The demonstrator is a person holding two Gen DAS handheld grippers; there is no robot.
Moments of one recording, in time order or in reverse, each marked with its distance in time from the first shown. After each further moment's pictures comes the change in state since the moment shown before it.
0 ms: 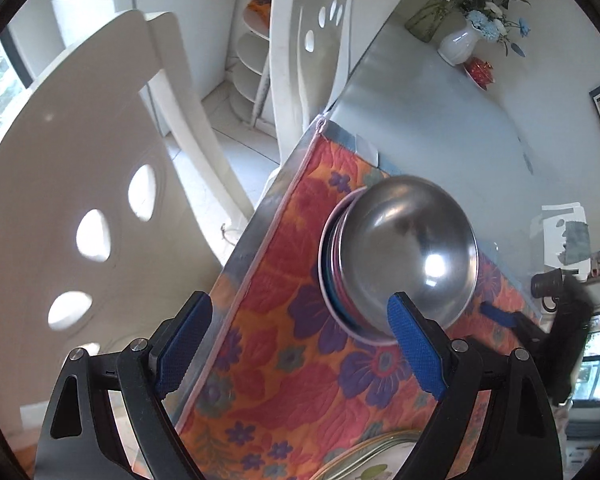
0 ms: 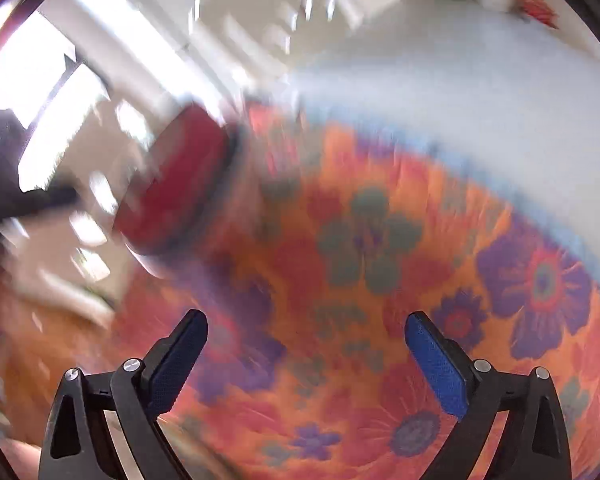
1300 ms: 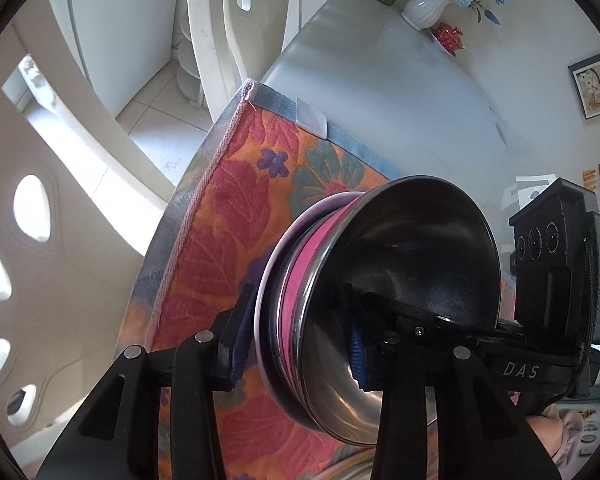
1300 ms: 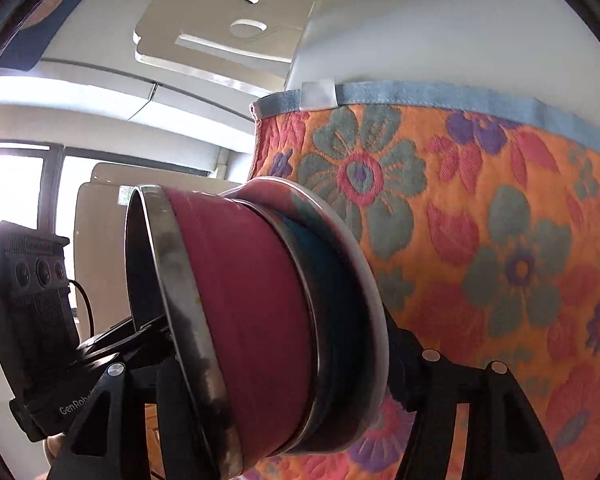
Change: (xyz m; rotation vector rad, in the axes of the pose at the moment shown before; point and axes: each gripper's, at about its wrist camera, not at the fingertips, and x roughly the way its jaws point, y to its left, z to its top) left arm 0.051 -0.033 0.001 0.057 0.085 -0.138; right arm 0.078 0.027 0.040 0.382 0.168 0.168
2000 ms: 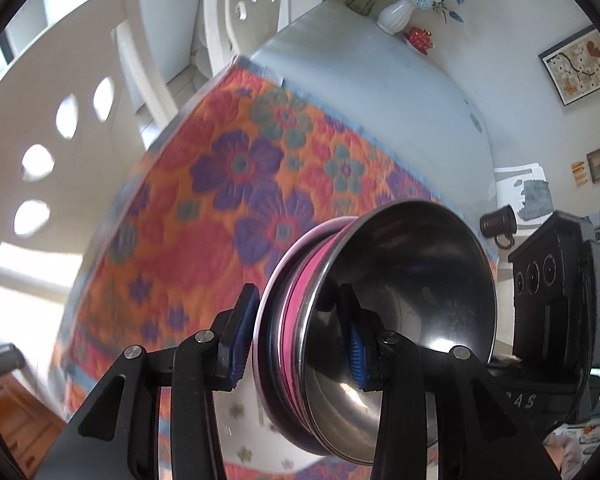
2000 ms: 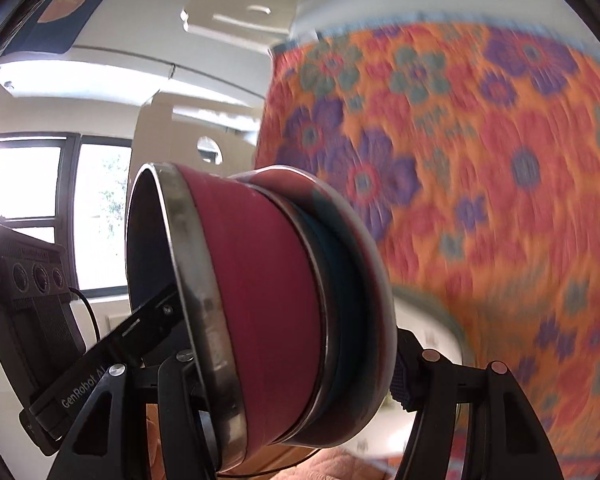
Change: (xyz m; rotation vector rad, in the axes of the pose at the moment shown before) left arm -0.086 -0.079 -0.167 -0.115 -0.066 0.042; right arm -0.095 0.001 -0.178 0.066 0.043 0.027
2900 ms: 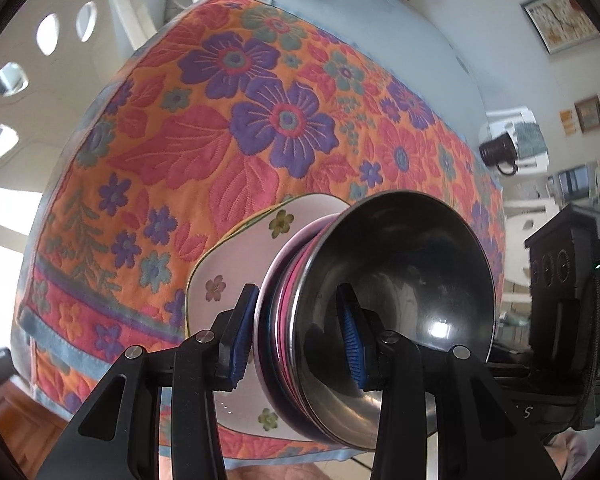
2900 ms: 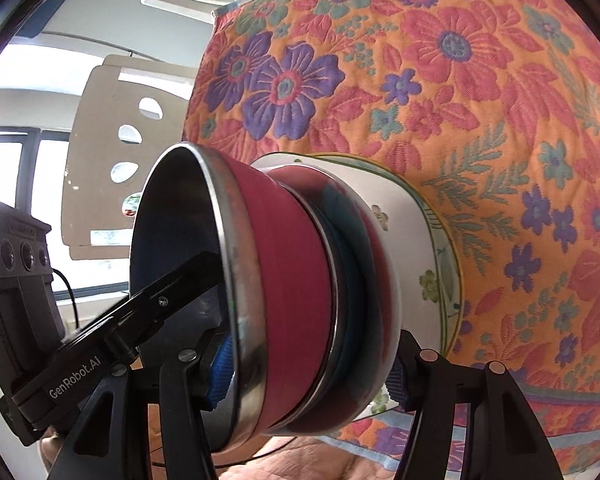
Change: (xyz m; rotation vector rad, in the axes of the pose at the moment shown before) left arm 0.050 0.027 -0.076 0.118 0.117 -0.056; right arm 0.038 -0.041 -0.080 0.033 -0.047 -0.170
